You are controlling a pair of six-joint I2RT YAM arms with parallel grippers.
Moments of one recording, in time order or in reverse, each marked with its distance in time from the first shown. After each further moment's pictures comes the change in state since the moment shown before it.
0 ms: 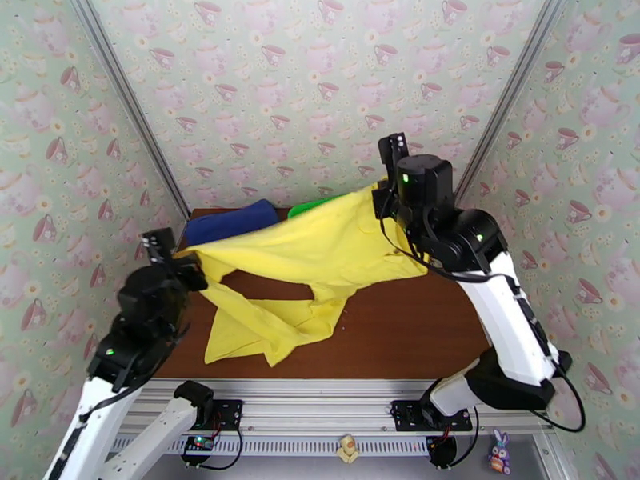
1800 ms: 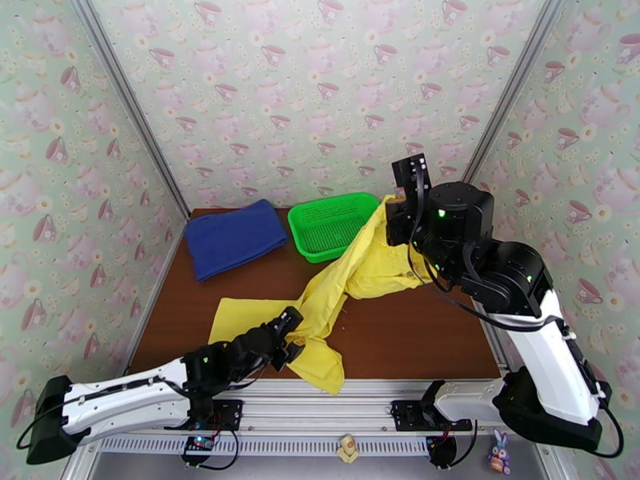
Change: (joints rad) left arm -1.023 0.085 -0.749 0.422 0.034 0.097; right arm 0.116 -0.311 -0.310 -0.013 0.049 0.028
